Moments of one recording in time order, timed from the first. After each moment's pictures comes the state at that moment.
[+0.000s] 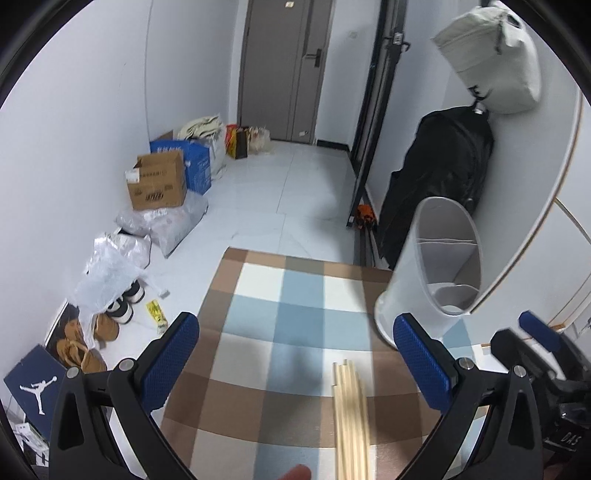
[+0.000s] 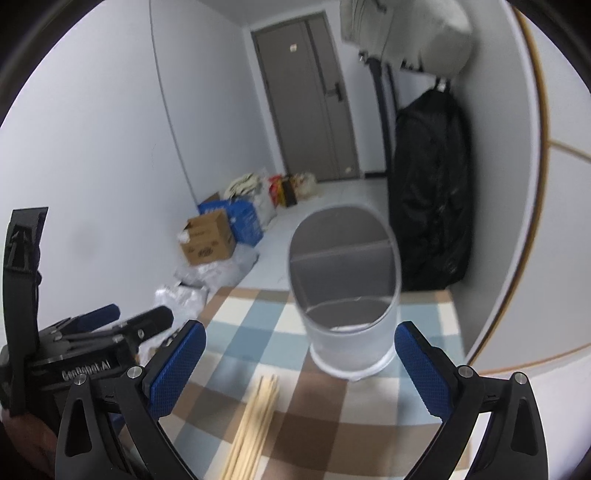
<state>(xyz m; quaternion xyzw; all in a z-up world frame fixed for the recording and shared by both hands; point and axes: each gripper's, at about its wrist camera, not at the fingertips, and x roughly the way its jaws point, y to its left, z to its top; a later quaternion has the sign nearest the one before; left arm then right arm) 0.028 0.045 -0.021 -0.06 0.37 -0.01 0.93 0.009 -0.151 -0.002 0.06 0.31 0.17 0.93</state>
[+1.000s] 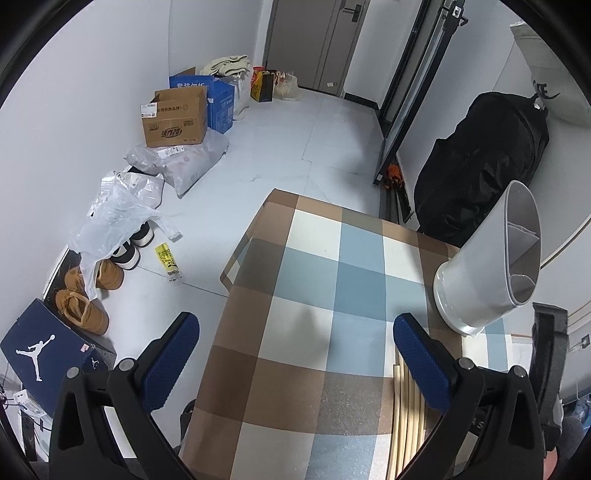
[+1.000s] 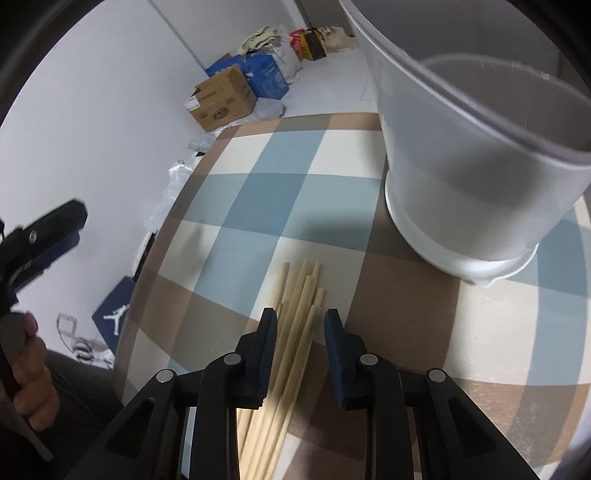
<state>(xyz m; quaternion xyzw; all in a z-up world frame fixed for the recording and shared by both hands) 0.055 0.098 -0.059 -0.11 0.47 0.00 0.88 0.075 -0.083 -0.132 0.06 0.56 0.22 0.79</state>
